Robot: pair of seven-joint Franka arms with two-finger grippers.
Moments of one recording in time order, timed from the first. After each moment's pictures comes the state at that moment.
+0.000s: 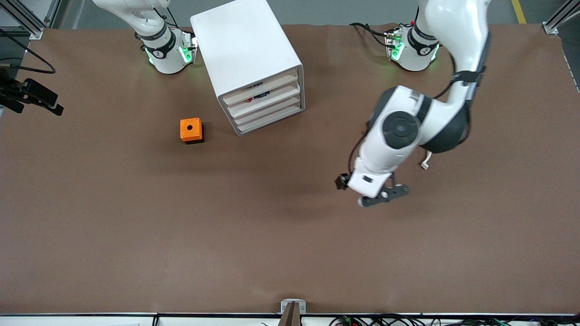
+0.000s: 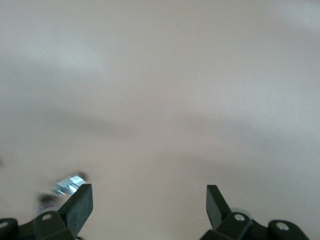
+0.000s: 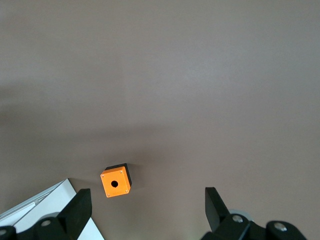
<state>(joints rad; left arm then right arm) -0.41 0.50 -0.03 -1.45 -0.01 1.97 -0.69 -0.02 -0.07 -0.04 -1.58 0.02 1.52 0.04</state>
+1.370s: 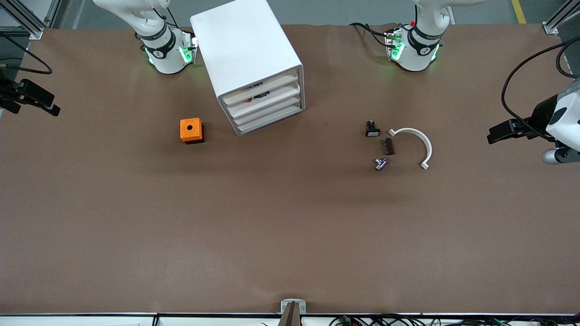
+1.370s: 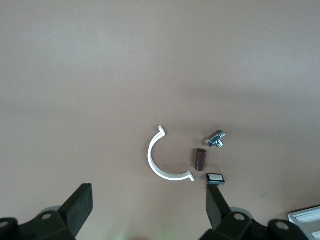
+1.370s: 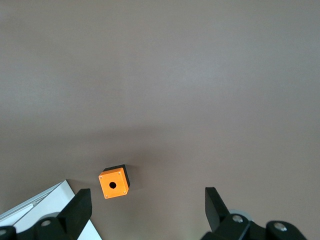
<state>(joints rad) -0.01 0.16 -0.03 -1.43 -0.01 1.50 -0.15 -0.03 -0.06 -0.03 -1.58 0.02 1.52 0.03</state>
